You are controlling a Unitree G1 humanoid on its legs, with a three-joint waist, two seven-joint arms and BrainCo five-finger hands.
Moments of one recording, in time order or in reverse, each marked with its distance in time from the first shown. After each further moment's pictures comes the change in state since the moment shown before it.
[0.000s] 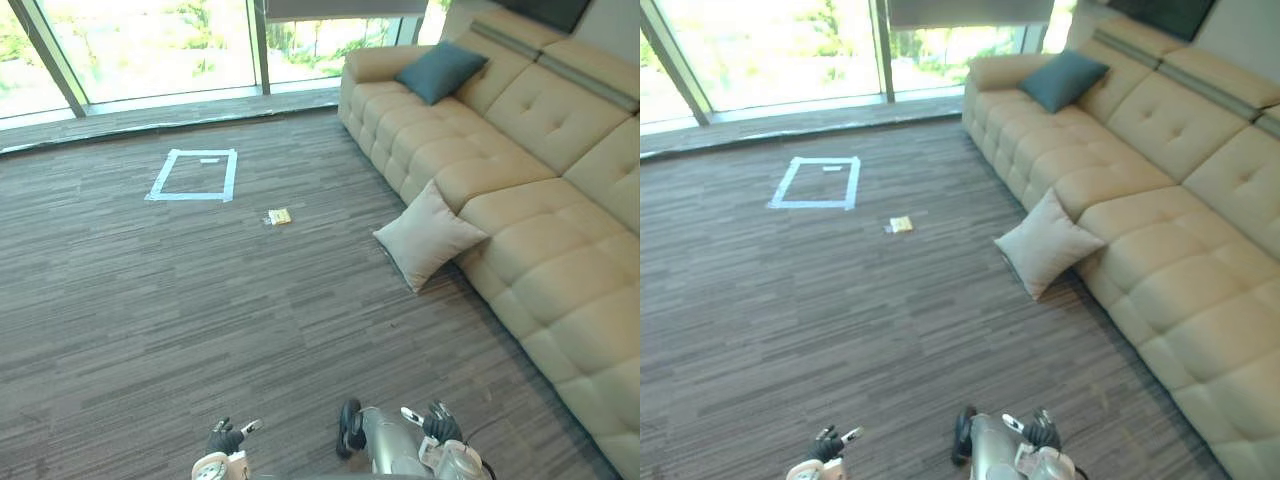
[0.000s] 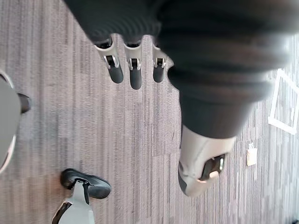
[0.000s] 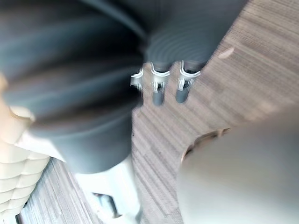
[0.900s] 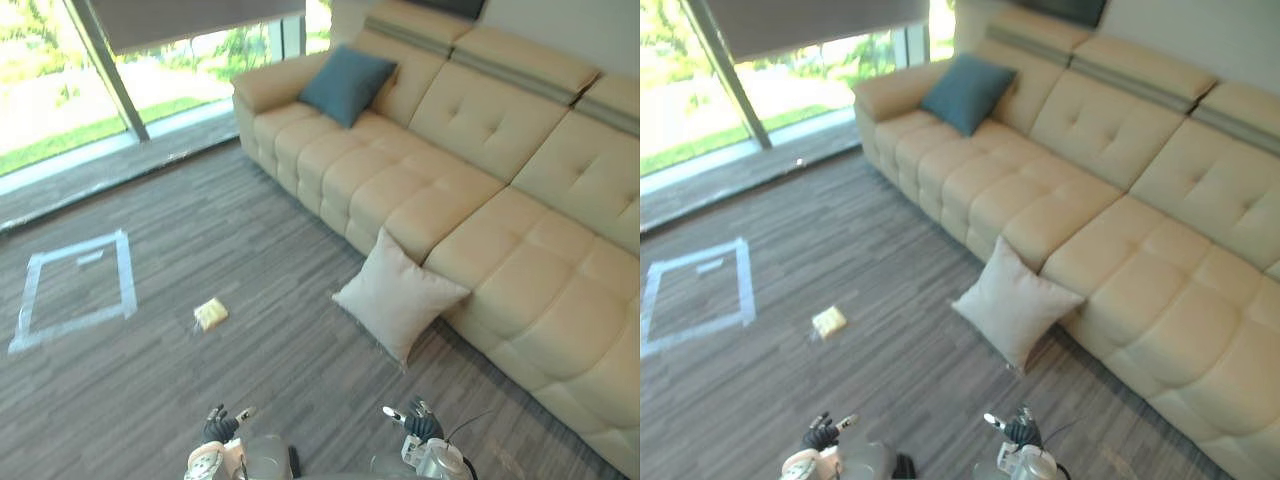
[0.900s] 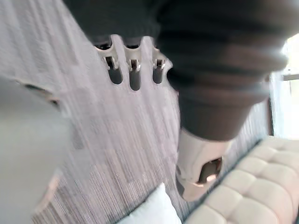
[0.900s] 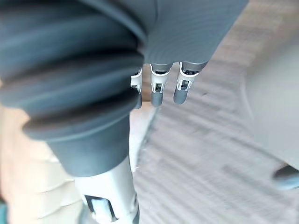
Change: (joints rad) left arm -0.022 0.034 0.030 -0.044 -0.007 -0.001 0.005; right arm 0.024 0.073 0.071 -0.061 -0.001 0.011 -0.009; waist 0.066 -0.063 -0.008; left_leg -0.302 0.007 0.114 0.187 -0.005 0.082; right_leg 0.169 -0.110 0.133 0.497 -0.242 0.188
